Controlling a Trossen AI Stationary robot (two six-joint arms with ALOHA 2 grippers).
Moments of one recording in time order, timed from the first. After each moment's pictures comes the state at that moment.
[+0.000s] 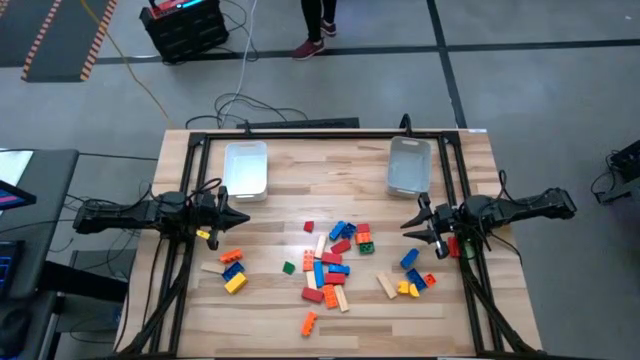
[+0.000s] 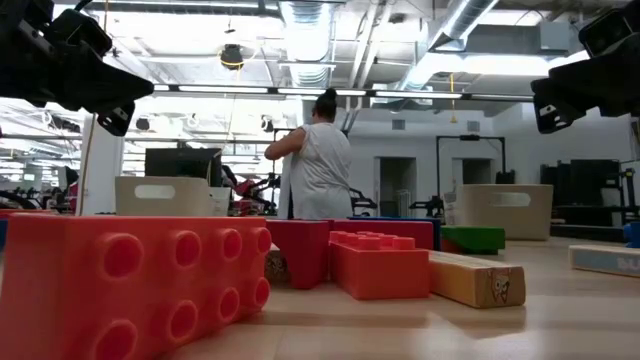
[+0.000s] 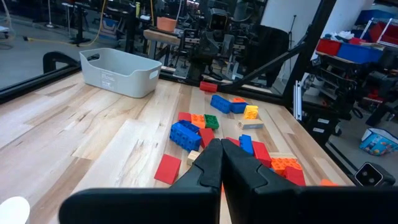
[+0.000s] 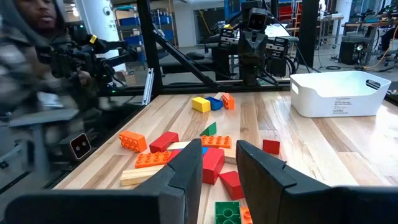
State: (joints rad) left arm -0.02 0.01 0.07 -0.14 -0.03 -0.23; right arm 0.19 0.05 0.01 0.01 0.00 0.09
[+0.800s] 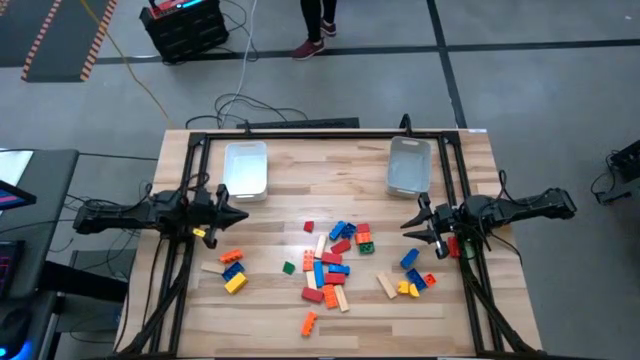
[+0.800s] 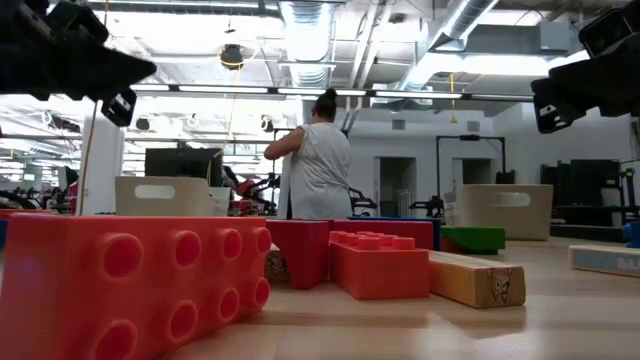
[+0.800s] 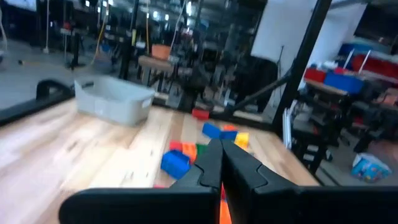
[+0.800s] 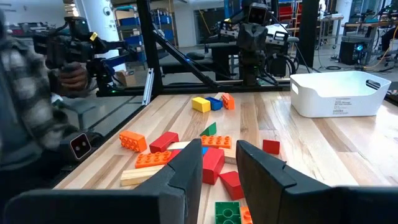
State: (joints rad) left arm -0.02 0.01 0.06 0.03 -0.04 -0.23; right arm 0.19 0.05 0.01 0.01 0.00 0.09
